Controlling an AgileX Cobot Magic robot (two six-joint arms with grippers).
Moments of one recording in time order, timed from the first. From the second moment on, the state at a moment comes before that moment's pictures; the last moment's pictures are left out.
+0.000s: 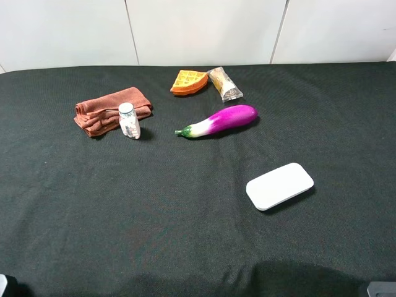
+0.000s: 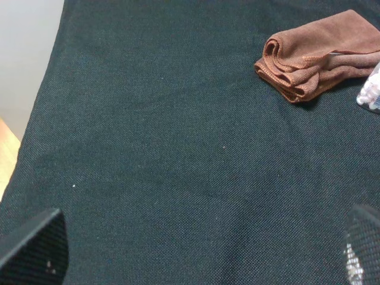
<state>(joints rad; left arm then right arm) -0.03 0.00 -0.49 0.17 1.06 -0.14 -0.04 0.82 -0.79 0.03 0.94 -0.11</state>
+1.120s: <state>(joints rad) -0.03 0.00 -0.49 0.17 1.06 -0.14 0.19 1.37 -1.03 0.08 0.90 -0.28</state>
